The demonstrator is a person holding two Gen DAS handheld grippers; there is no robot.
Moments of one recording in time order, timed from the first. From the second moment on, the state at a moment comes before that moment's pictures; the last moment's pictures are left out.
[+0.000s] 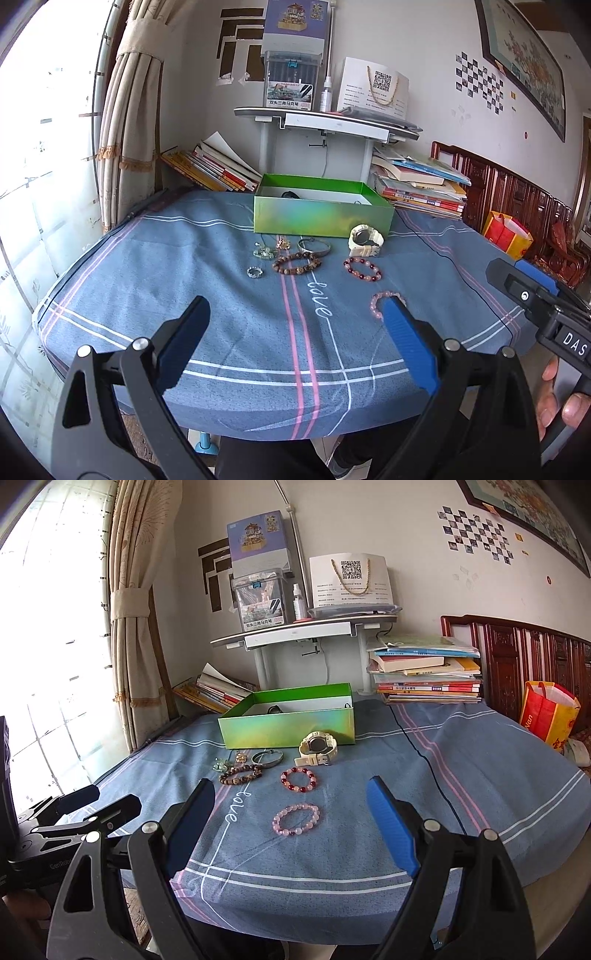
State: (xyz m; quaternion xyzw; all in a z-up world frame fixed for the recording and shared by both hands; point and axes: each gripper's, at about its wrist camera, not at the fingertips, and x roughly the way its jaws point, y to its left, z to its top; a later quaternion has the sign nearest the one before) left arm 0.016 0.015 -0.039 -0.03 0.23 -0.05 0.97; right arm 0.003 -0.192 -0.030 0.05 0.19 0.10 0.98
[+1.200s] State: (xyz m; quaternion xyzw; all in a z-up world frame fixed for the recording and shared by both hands) left arm 0.103 0.019 -0.086 -0.03 0.31 -0.04 0.95; right arm 0.149 -0.174 -0.119 0.00 0.38 0.08 0.92
